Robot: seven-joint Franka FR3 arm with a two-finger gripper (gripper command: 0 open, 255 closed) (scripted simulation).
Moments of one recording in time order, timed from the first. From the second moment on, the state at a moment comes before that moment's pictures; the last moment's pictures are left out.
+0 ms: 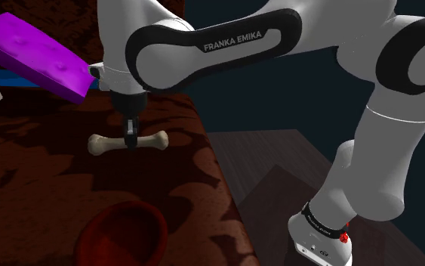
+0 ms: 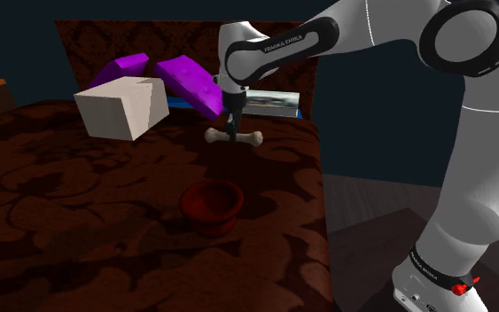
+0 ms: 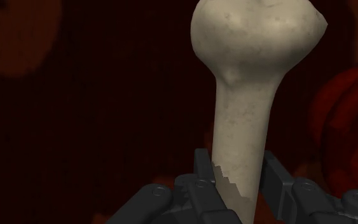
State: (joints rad) arm 0.35 0.23 0.33 -1.73 -0.09 1.99 -0.33
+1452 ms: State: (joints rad) arm 0.54 0.16 0.46 -1.89 -0.12 2.08 0.02
